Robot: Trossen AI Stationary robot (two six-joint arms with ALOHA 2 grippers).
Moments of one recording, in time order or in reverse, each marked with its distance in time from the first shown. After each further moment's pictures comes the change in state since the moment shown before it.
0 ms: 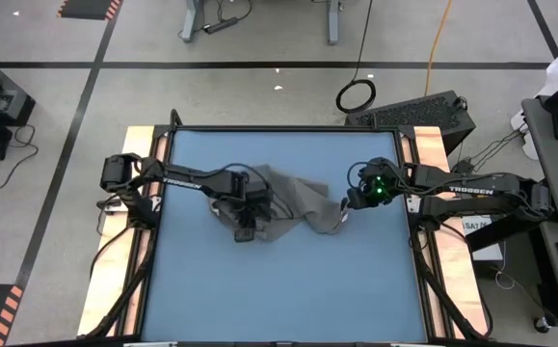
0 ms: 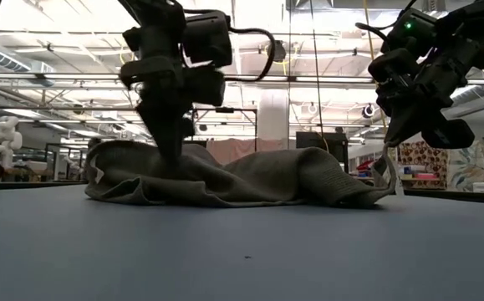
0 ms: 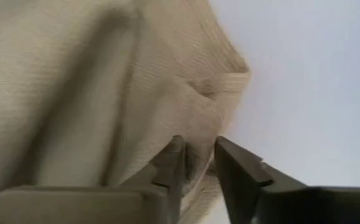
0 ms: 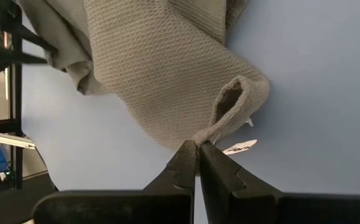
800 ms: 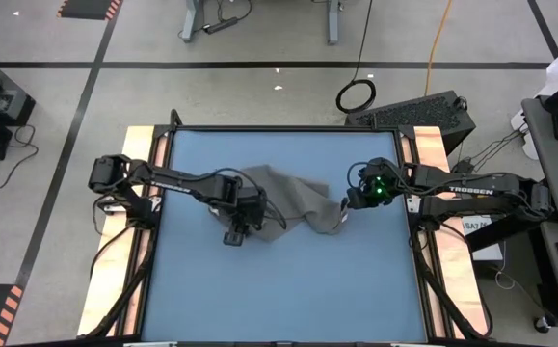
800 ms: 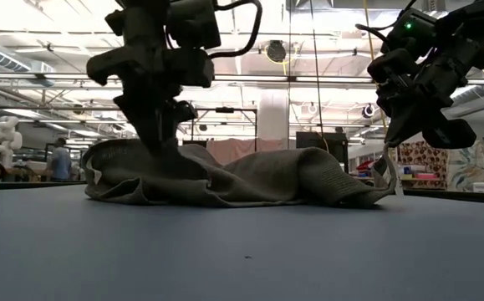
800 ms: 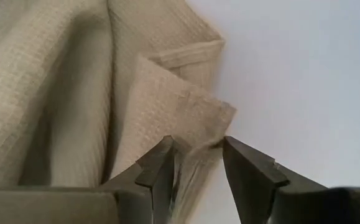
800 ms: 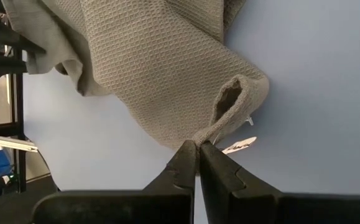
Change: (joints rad) left arm -0.062 -0.085 -0.044 -0.010 -0.089 0.177; right arm 0.000 0.000 0.000 -0.001 -0.001 0.026
